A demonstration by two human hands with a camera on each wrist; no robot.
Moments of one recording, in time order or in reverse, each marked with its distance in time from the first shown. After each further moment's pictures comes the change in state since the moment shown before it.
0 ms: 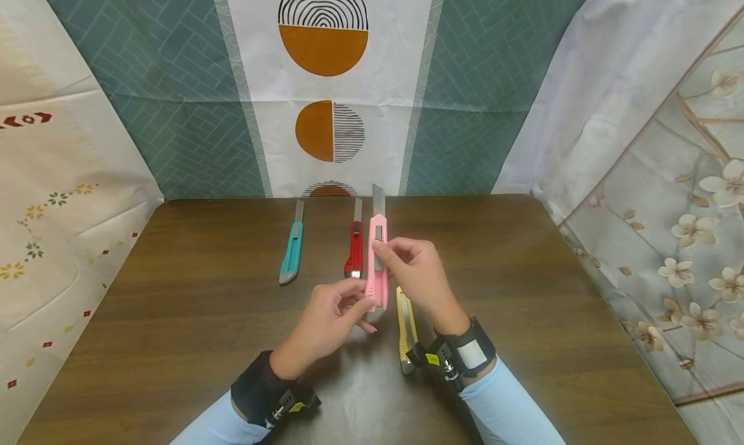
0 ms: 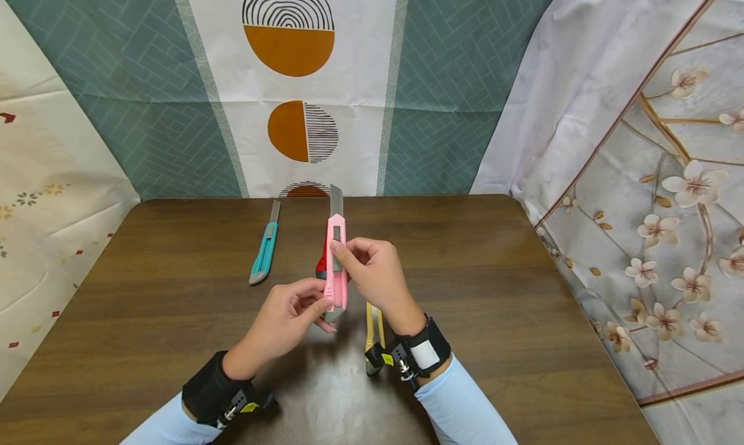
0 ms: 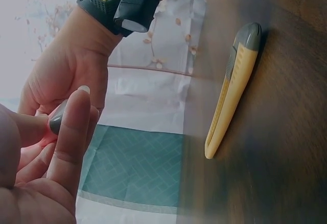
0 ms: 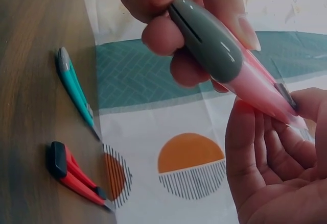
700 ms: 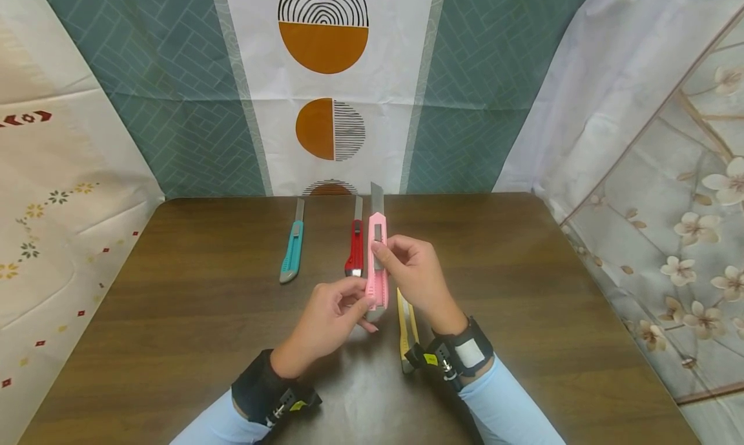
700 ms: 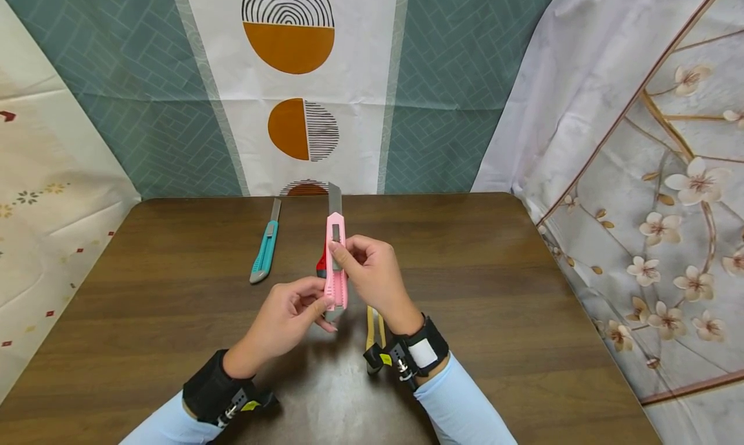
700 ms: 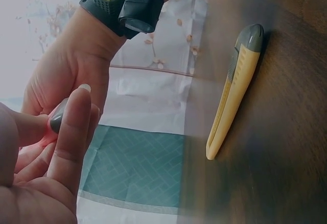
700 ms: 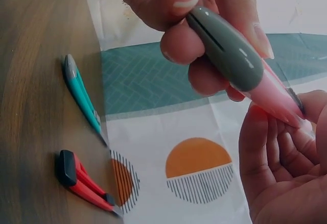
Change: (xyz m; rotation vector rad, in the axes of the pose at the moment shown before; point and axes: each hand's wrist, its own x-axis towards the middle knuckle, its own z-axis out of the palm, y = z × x) left_hand 0.000 0.001 -0.001 -0.016 -0.010 0.007; right_hand -0.001 0.002 0.005 0.019 0.014 -0.093
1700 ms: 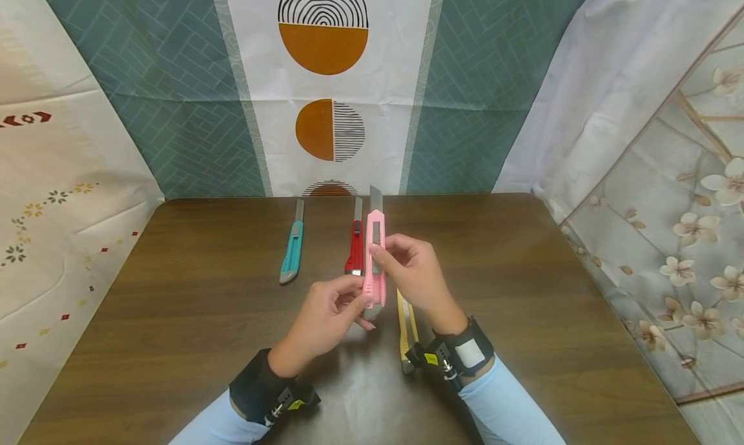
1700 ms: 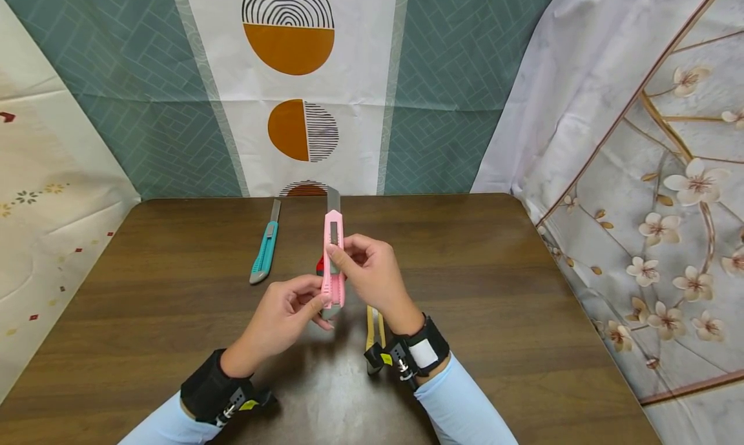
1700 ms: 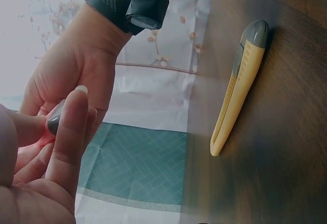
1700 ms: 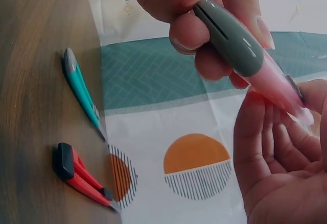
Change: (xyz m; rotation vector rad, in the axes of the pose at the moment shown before) left_hand 0.000 0.001 -0.004 0.012 0.024 0.008; right_hand 0.000 0.001 -0.001 0.013 -0.031 -0.004
